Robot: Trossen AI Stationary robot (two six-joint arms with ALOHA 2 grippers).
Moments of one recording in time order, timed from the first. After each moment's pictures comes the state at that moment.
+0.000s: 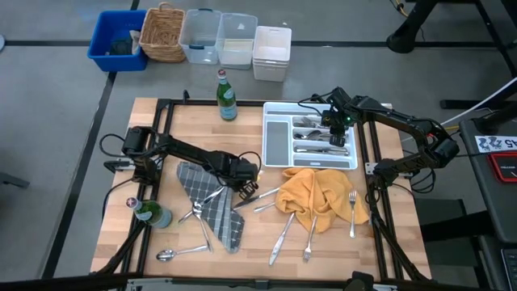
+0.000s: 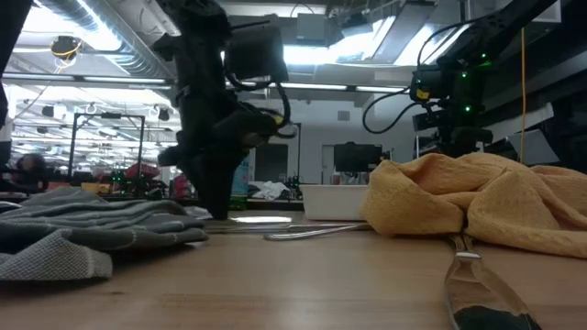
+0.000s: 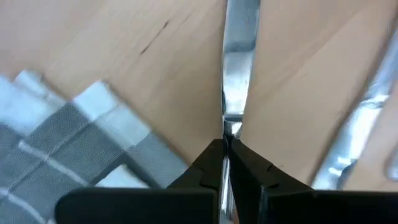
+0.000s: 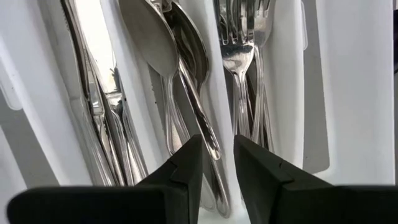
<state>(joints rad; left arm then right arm) -0.06 1.84 1.13 -0.62 -0.07 -0.83 -0.84 1.37 0.89 -0.79 -0.01 -0.65</state>
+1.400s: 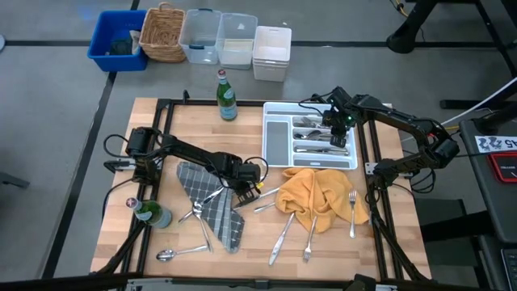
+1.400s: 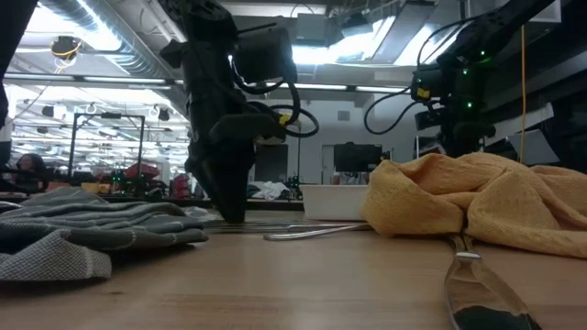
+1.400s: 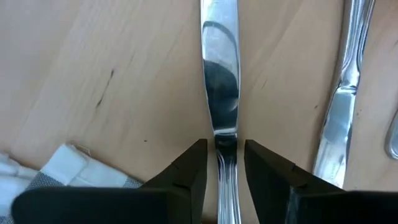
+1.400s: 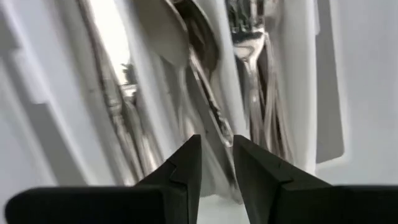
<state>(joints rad) -0.06 1.89 1.15 -0.56 -0.06 -0.57 -0.84 1.37 0.92 -0.87 -0.03 -0.61</state>
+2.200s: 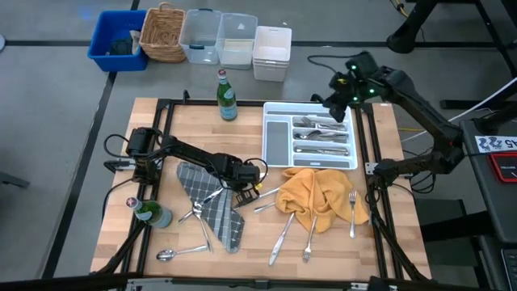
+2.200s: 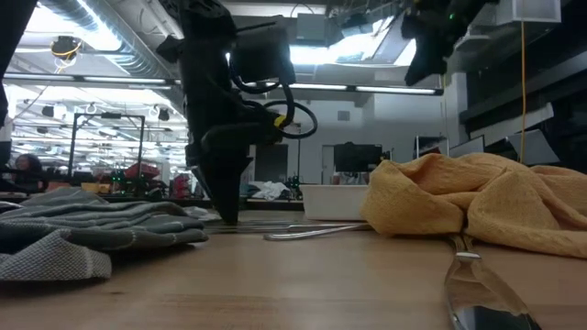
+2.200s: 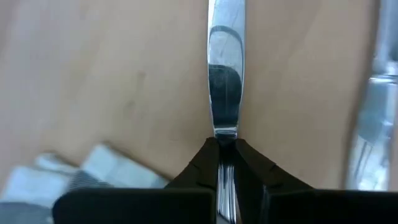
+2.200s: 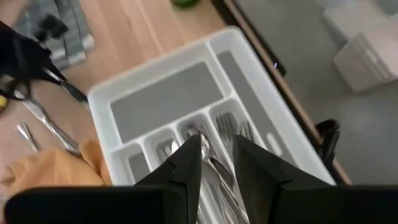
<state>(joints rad) -0.06 1.90 1.15 -0.62 -0.16 -0.51 -0.84 1.29 1.45 -1.07 -0.34 -0.29</state>
